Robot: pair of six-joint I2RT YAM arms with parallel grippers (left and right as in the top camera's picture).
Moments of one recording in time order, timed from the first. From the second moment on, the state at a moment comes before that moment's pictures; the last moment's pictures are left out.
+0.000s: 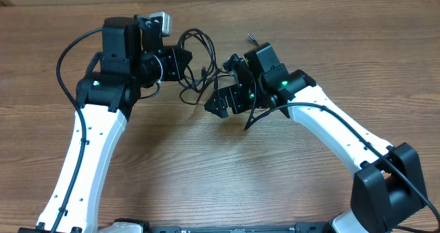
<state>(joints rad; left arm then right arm) -0.16 1.44 1.38 -0.64 0.48 -0.30 0.51 1.73 1.31 -0.61 -0.50 0.22</state>
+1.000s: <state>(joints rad) -0.16 1.44 1.38 -0.84 0.52 0.29 0.35 1.73 1.31 -0.54 -0.70 0.23</state>
